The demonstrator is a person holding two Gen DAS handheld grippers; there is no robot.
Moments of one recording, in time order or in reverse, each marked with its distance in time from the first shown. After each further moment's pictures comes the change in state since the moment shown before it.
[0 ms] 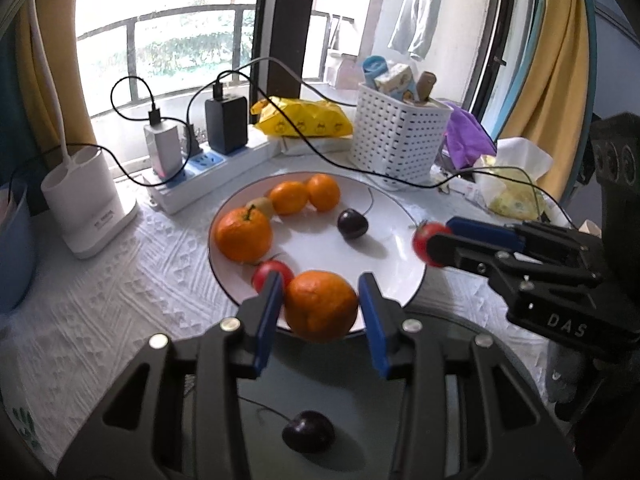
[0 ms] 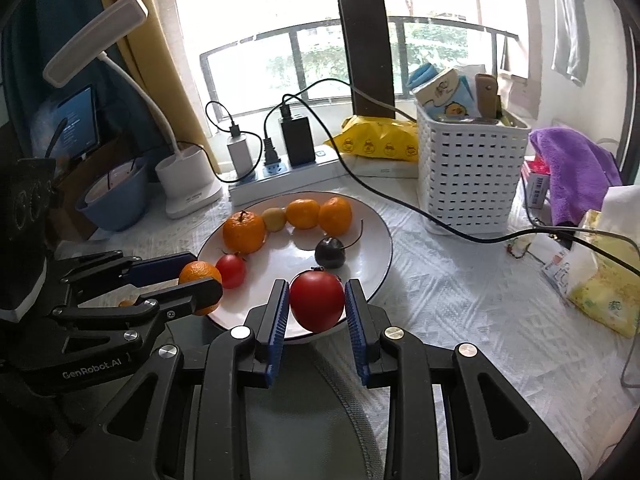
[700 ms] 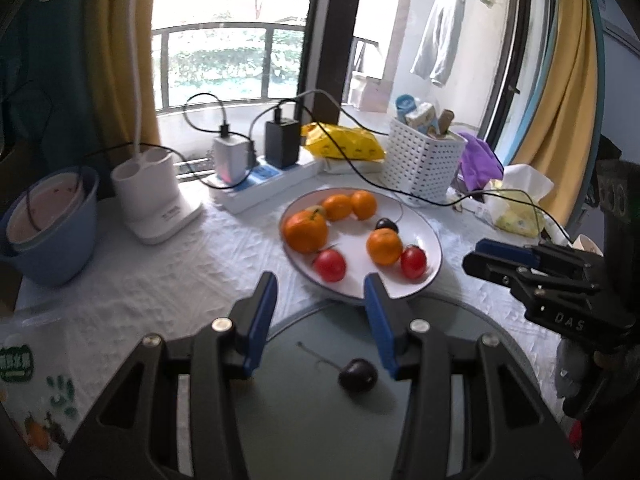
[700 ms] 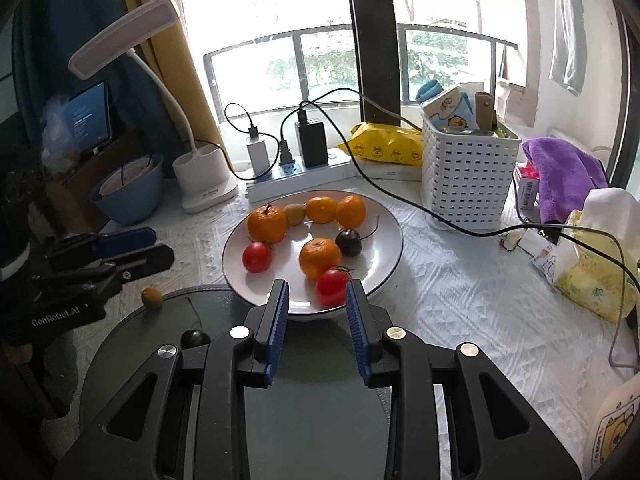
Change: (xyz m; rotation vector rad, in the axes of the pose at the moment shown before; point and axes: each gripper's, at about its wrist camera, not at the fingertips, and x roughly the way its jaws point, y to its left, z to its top) left arm -0.066 0.033 -0.020 -0.052 -0.079 0.069; right arm -0.025 0.025 -0.011 -0.021 -0.007 -0.009
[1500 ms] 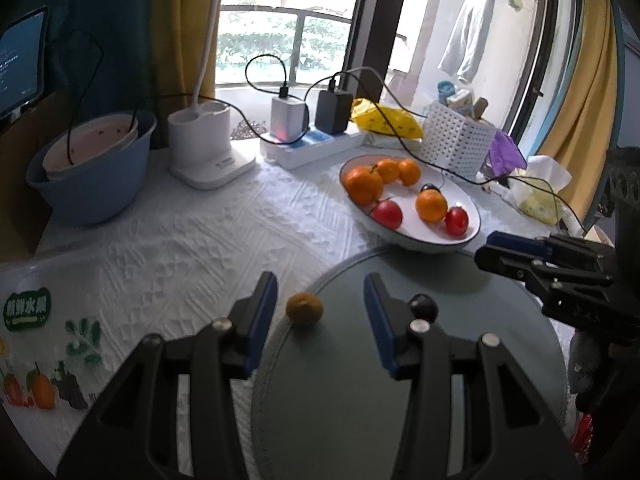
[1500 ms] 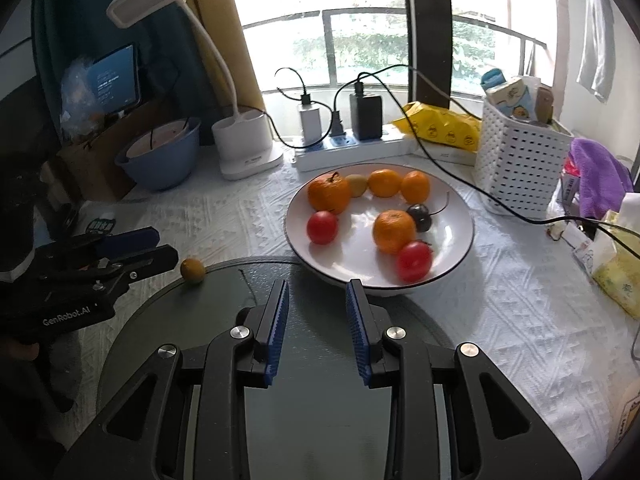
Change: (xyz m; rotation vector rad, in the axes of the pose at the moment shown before) left arm -0.015 0.043 -0.042 -0.073 0.041 0.055; right arm 0.015 0.053 -0.012 -0.068 0.075 0.054
